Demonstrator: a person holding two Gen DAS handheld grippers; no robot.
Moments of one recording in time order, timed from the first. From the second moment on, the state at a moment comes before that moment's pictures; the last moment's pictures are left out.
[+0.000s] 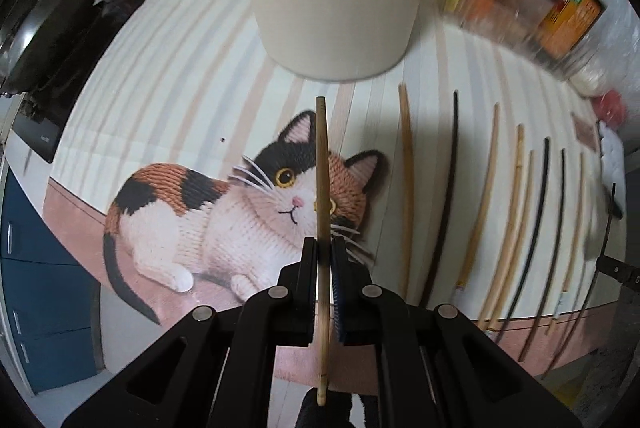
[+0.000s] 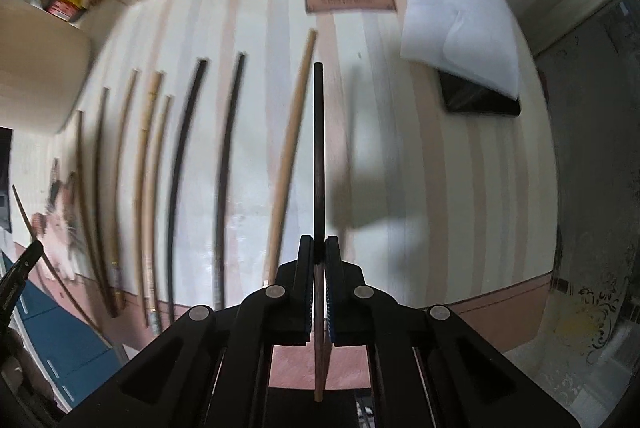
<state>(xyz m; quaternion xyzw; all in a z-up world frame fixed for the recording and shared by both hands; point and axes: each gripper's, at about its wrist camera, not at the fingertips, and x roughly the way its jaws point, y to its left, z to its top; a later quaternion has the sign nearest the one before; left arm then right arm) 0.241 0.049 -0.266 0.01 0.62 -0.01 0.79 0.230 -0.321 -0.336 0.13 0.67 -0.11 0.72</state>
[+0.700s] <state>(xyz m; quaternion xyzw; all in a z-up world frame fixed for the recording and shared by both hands) 0.251 0.018 -0.157 -0.05 0.50 0.01 0.87 0.253 -0.259 -0.205 0.13 0.54 0.00 0.83</state>
